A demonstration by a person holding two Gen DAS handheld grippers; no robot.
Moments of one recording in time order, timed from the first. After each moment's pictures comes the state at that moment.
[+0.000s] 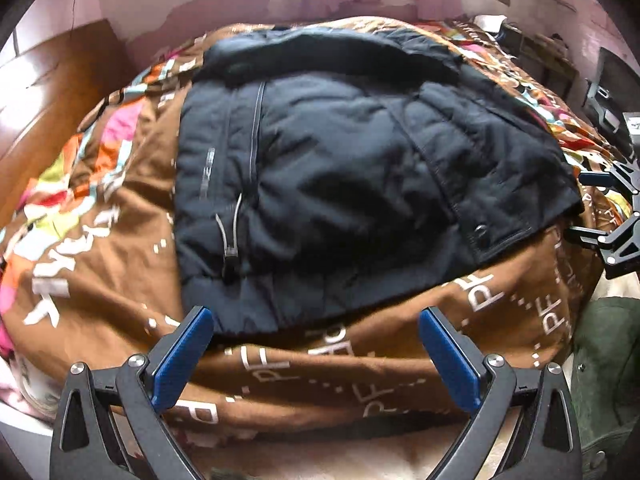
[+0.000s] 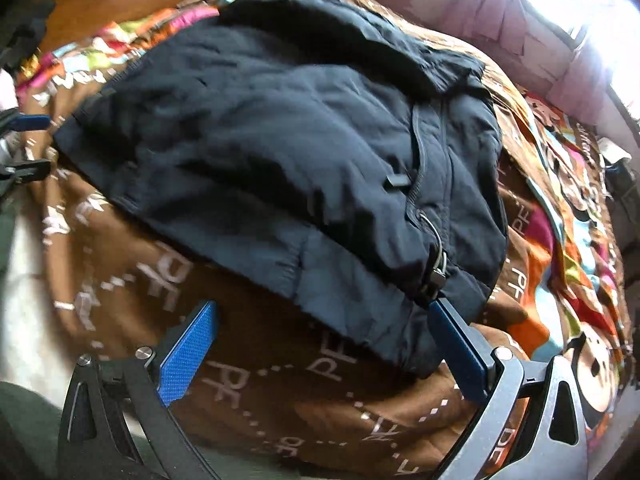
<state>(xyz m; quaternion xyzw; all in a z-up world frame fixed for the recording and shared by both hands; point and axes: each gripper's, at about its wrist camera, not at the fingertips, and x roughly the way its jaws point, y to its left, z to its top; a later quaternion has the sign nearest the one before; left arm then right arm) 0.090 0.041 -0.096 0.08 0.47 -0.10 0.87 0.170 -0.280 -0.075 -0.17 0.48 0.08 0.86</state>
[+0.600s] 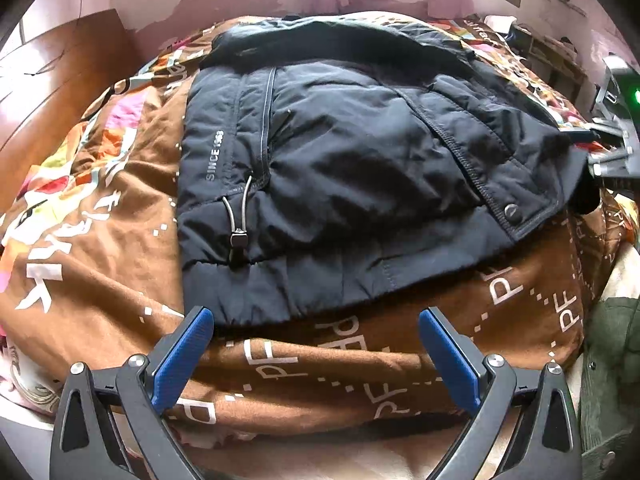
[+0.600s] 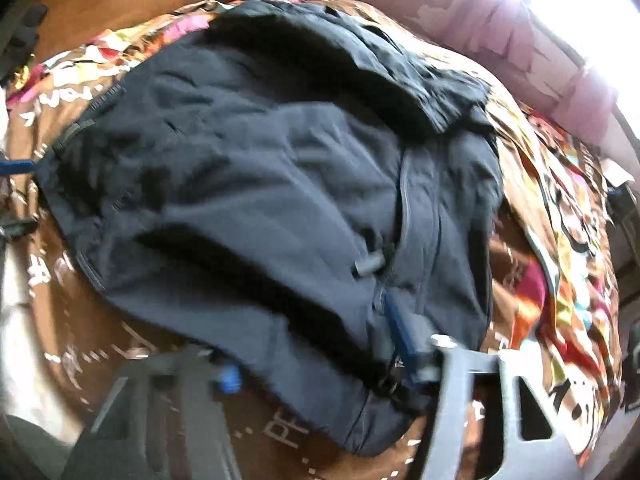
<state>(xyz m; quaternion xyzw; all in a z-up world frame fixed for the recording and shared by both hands) 0.091 0.042 -0.104 0.08 0.47 -0.09 0.88 0.228 -0.271 -0.038 -0.17 0.47 0.11 0.86</state>
